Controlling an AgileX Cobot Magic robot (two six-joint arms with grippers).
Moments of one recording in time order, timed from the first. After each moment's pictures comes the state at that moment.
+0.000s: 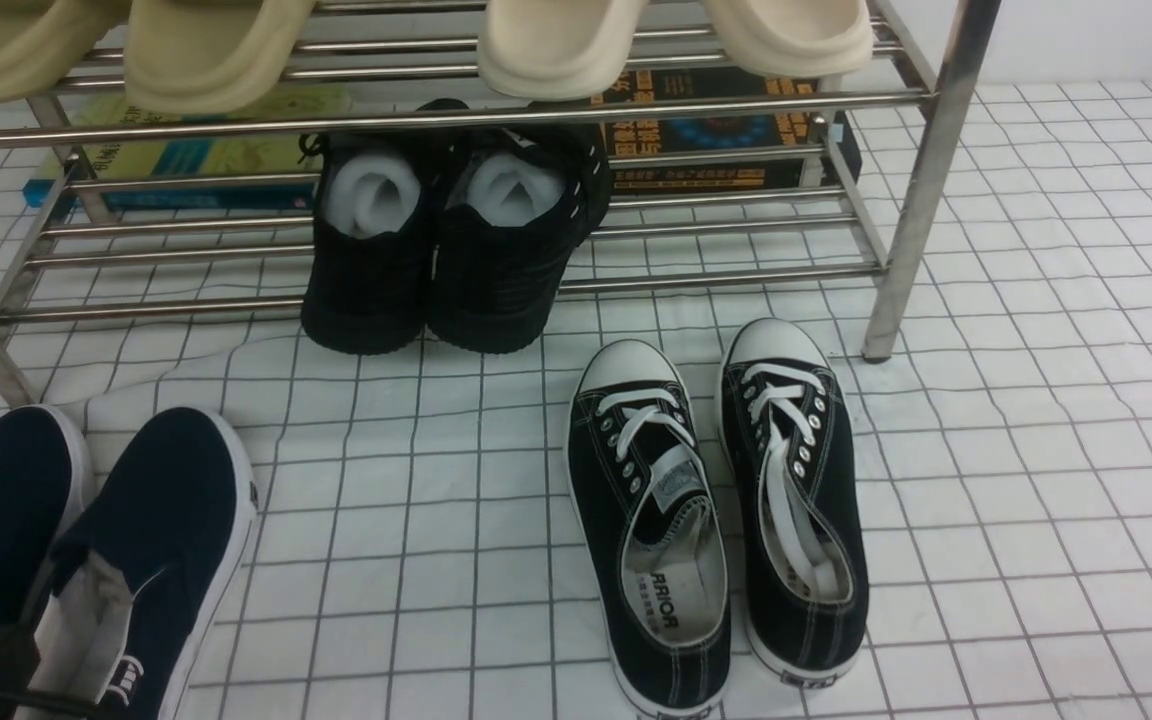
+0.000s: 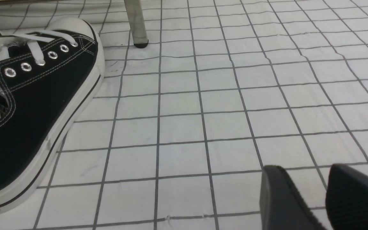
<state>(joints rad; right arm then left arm) 0.00 -0.01 0.01 0.02 0.39 0.07 0.03 0.22 -0.16 -0.22 0.40 0.13</state>
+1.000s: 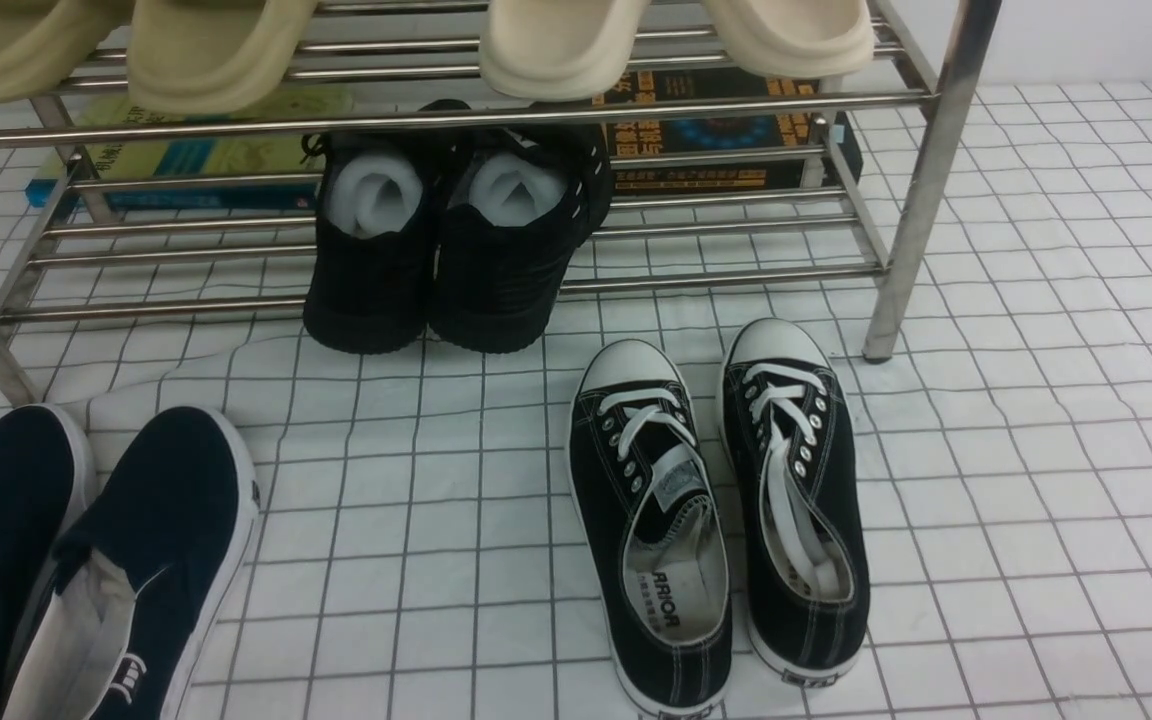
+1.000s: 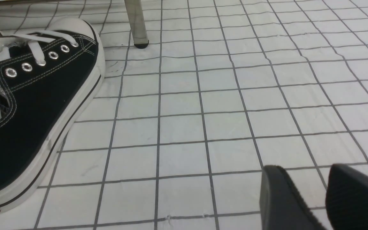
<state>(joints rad) 0.00 -0.01 0.01 0.02 0.39 0.07 0.03 -0.01 0.02 0.12 0.39 -0.19</state>
